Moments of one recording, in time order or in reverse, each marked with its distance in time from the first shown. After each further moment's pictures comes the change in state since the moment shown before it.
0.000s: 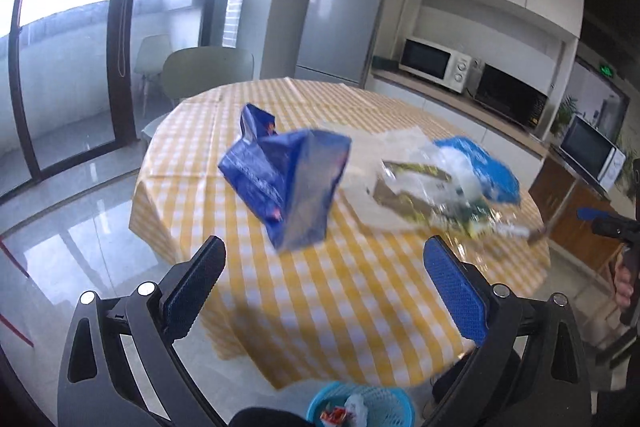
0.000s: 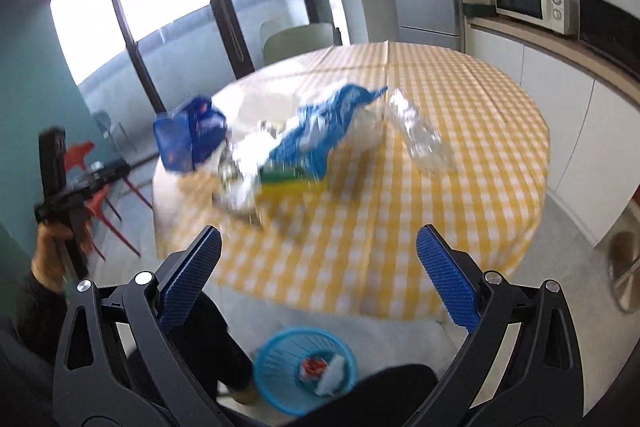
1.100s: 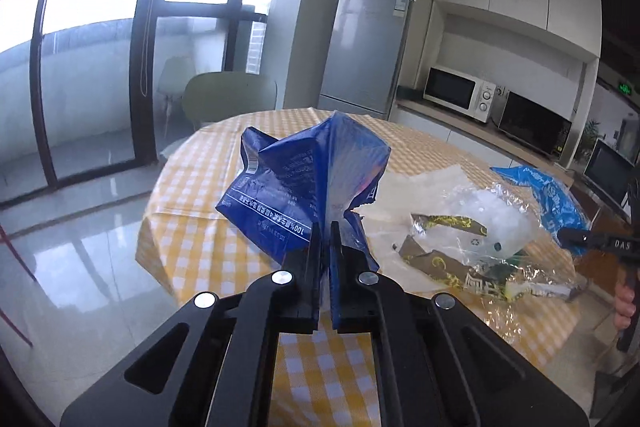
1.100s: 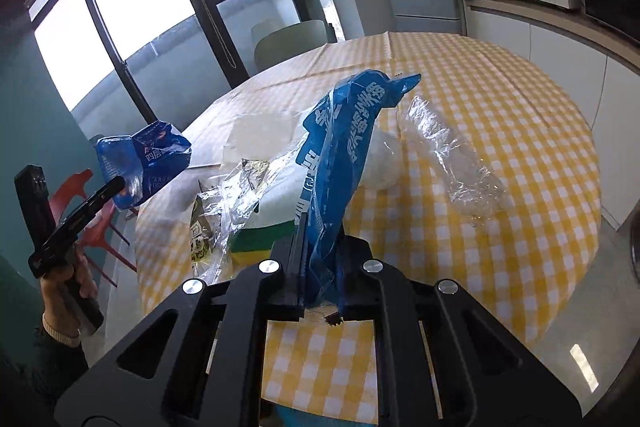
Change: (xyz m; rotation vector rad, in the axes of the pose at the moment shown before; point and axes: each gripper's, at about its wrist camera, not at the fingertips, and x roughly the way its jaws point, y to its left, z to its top) left arm 0.007 0.006 0.012 -0.007 -0.094 0.075; right arm 0.074 -0.009 0.029 0.067 0.016 -0.012
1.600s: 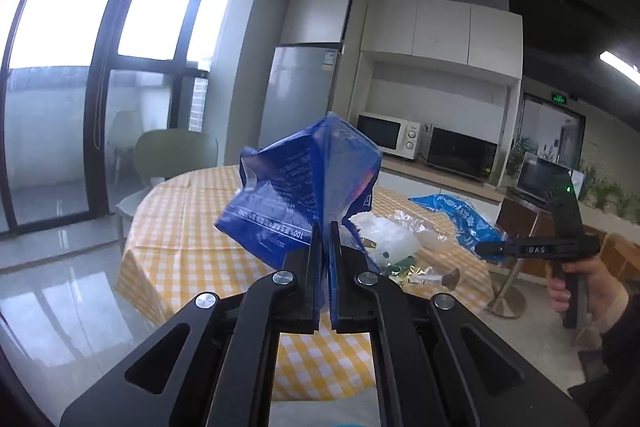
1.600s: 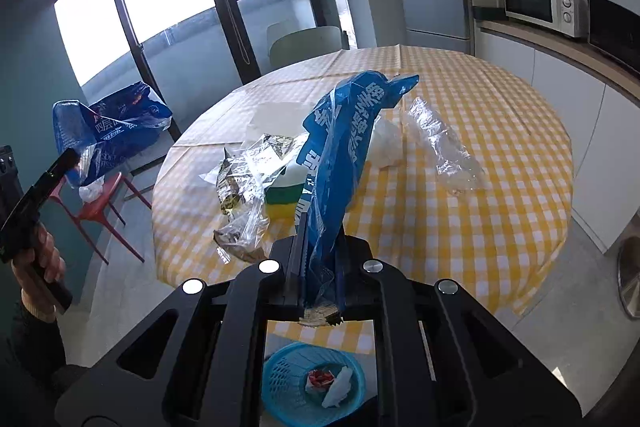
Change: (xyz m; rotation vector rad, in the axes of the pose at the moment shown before) left arm -0.119 -0.023 -0.017 0.091 -0.199 -0.226; right arm -0.052 0.015 -0.030 -0.098 -0.015 0.012
